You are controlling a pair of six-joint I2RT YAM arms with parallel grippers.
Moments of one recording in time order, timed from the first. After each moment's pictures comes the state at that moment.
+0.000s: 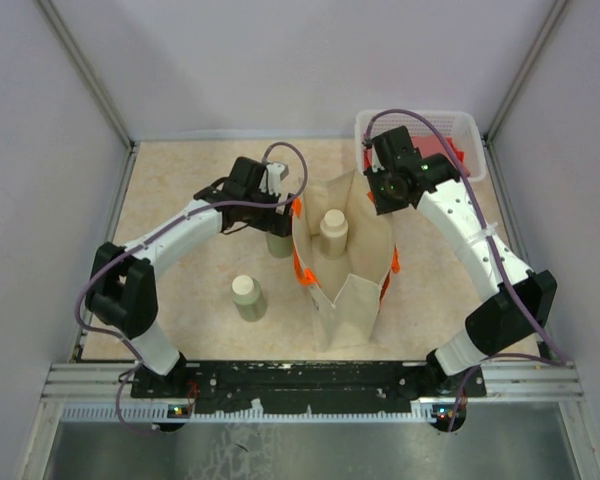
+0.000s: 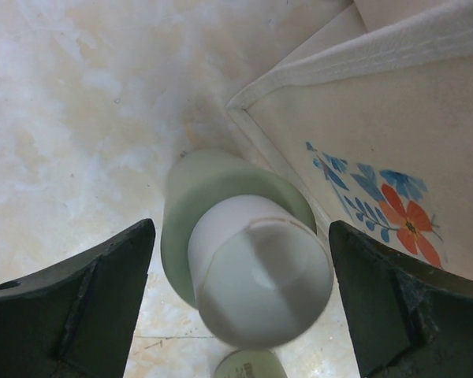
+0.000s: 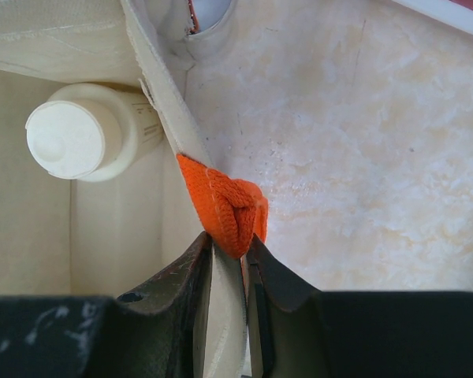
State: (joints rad) left arm -0.53 1.69 1.30 -0.46 0.15 -0.11; right arm 0.44 1.52 1.60 -1.04 0.15 0.09
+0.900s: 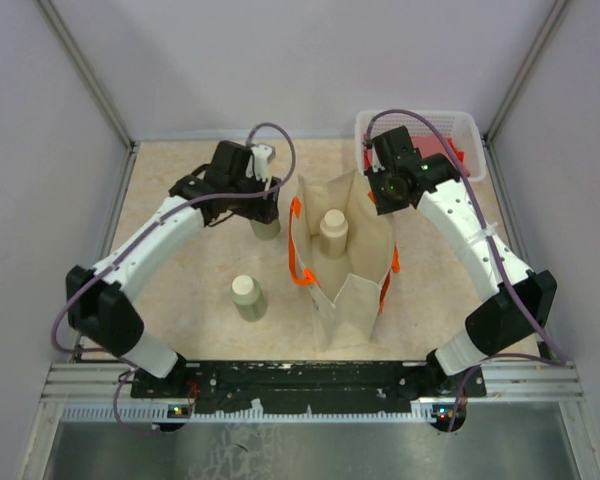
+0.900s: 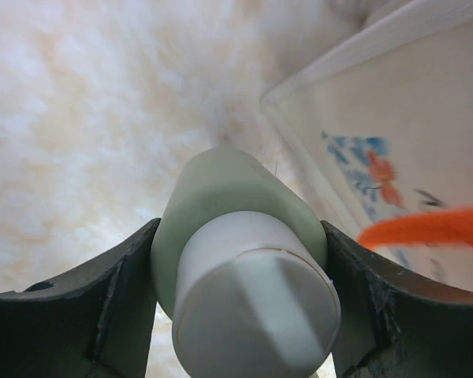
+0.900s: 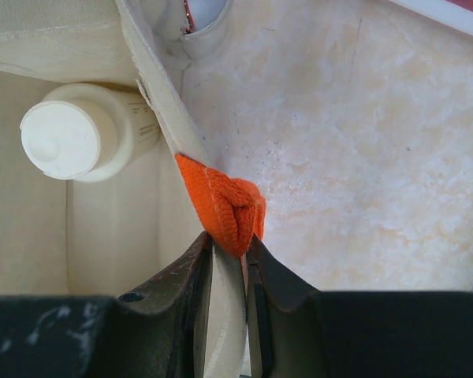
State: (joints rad) left arm -0.53 1.61 1.41 -0.65 0.04 -0.10; right arm 0.44 1.52 1.60 -1.04 0.16 0.09
